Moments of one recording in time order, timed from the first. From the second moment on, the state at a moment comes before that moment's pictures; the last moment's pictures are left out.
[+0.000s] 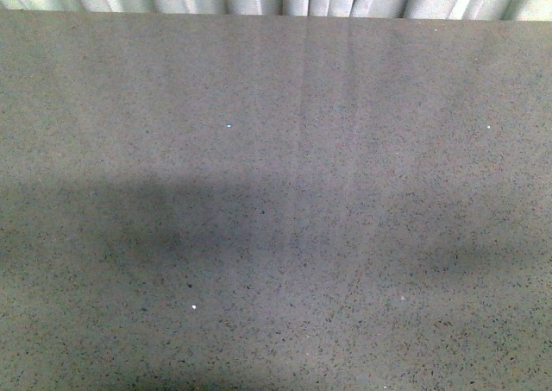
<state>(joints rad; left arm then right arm) 0.00 0.02 0.01 0.00 0.00 -0.01 0.00 0.00 0.02 0.00 0.00 0.00</state>
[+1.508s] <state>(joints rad) 0.66 1.53 0.42 0.56 0.36 -0.06 0.00 0.00 0.02 0.00 0.00 0.00</state>
